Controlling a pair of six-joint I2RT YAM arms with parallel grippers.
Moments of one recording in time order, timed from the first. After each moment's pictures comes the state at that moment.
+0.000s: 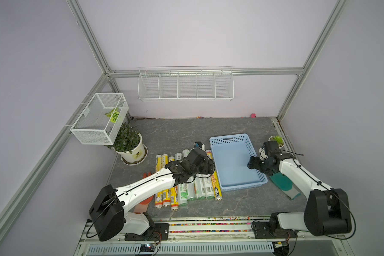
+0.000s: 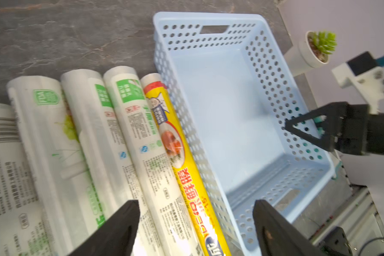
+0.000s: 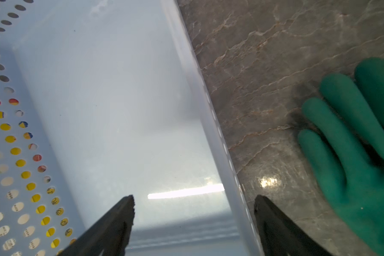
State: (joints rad) left arm -0.92 1.38 0.99 -0.38 -0.10 -0.65; right arm 0.07 1.35 0.86 -0.70 -0.13 0.37
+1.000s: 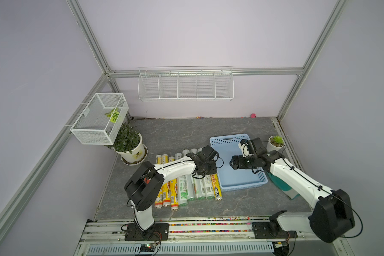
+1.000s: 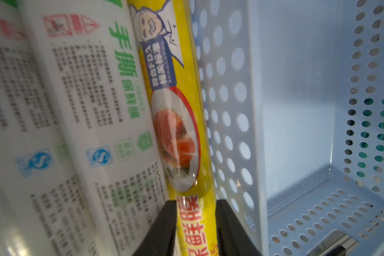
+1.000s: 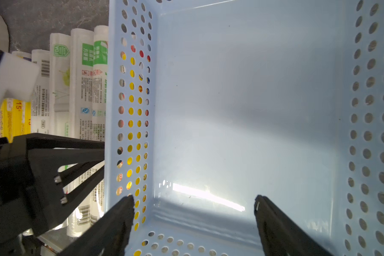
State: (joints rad) left arm -0.89 1.80 1.20 -0.45 0.08 -0.85; right arm 0.40 1.34 0.97 -0.66 -0.18 0.33
